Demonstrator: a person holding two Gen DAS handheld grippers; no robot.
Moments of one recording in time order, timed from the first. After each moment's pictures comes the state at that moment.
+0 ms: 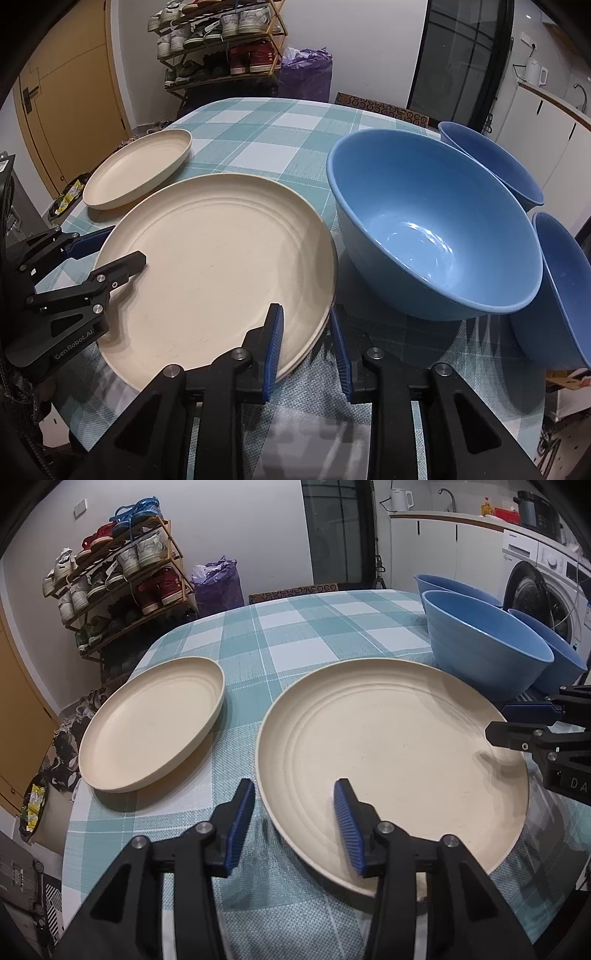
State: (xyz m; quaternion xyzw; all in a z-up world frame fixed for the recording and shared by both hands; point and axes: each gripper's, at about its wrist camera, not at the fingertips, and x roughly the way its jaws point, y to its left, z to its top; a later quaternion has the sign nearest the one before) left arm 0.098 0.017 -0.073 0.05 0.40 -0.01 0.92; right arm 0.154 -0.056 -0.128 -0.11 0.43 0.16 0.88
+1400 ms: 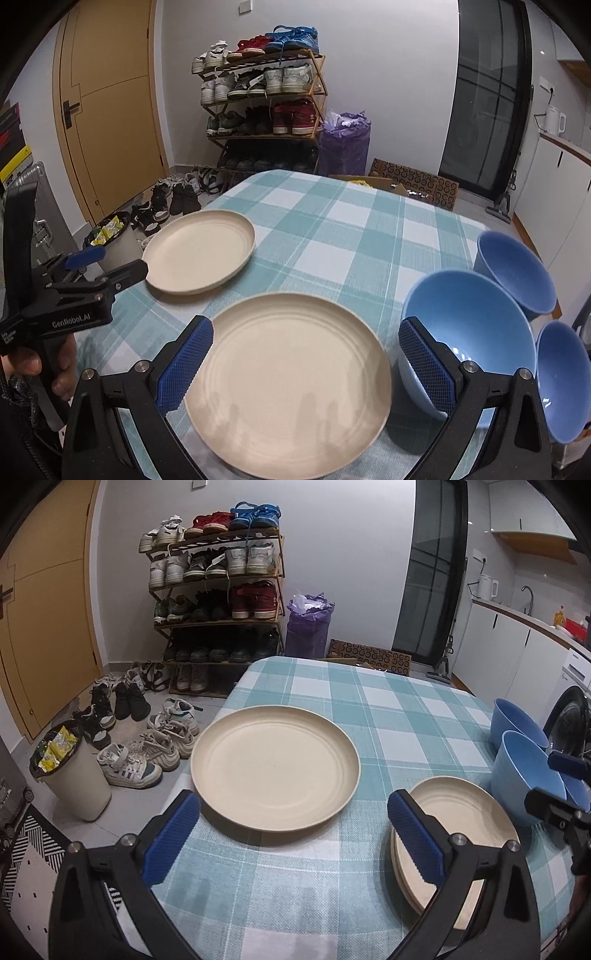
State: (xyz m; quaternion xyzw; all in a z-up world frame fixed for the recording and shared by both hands) left arm 0.079 0.130 -0.011 -0.09 0.32 0.11 0.94; right arm 0.156 0.006 -0.039 -0.11 0.32 0.24 0.91
